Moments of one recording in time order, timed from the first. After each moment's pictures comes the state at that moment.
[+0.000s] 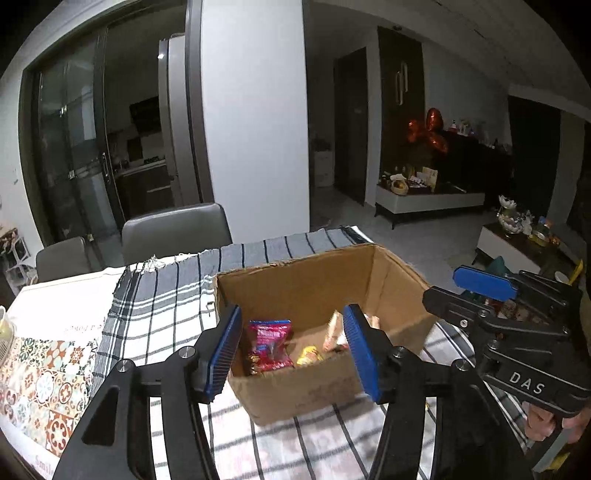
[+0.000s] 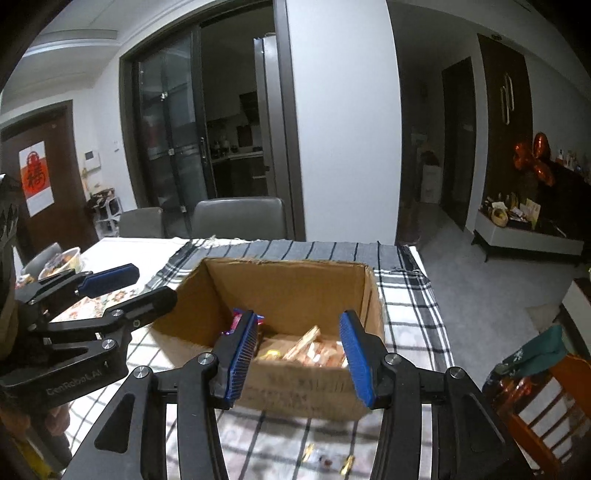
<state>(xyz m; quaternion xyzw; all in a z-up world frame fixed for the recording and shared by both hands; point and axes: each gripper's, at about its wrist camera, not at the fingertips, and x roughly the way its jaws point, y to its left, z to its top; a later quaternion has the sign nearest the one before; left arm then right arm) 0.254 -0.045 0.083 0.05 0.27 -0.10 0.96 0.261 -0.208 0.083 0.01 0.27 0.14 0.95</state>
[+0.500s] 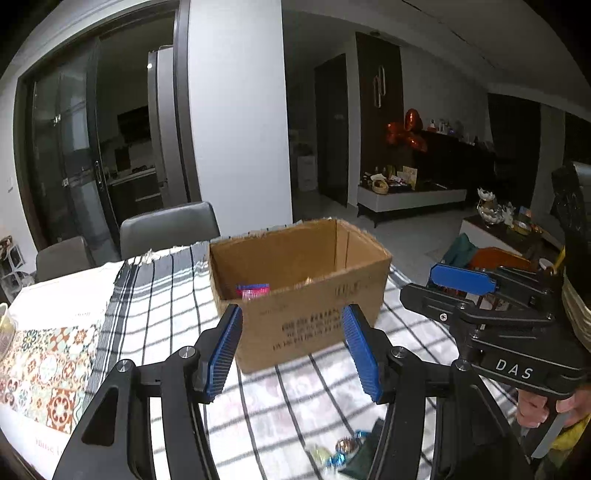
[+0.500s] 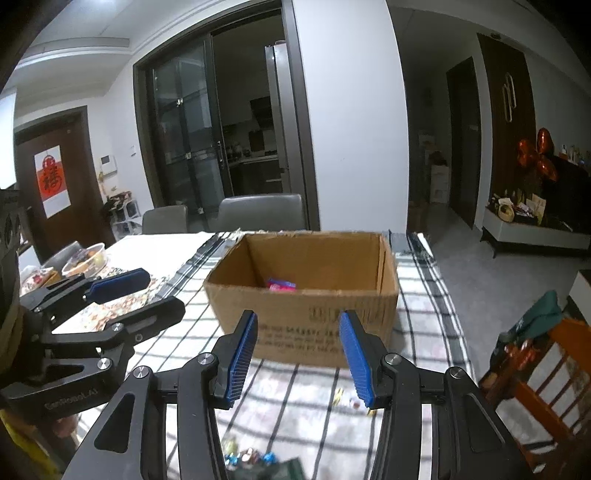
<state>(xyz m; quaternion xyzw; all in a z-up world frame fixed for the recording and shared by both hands) 0.164 -0.042 0.076 0.06 0.26 -0.13 0.95 0.180 -0.204 0.070 0.02 0.27 0.16 0.95</state>
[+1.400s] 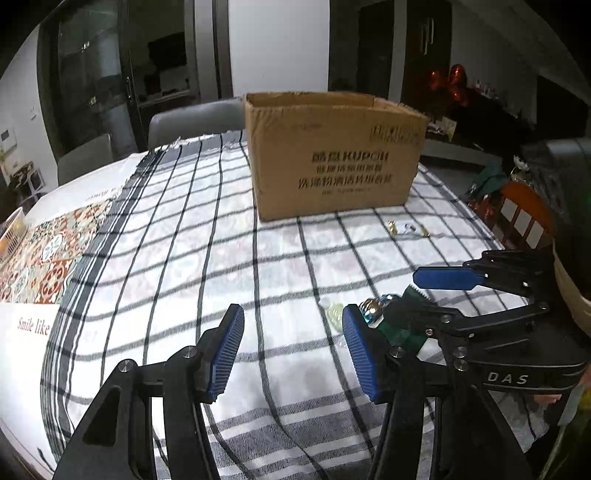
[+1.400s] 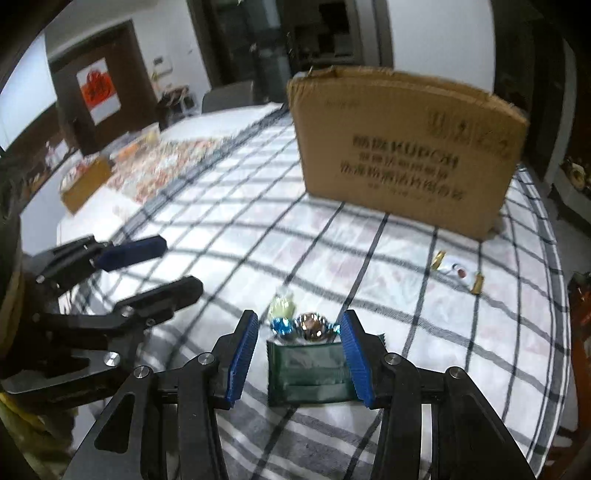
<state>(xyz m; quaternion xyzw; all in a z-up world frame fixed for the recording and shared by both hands) 0.111 -0.019 -0.037 0.03 0.40 -0.06 0.92 0.164 -0.152 -0.052 -0.07 0.45 0.30 0.84</state>
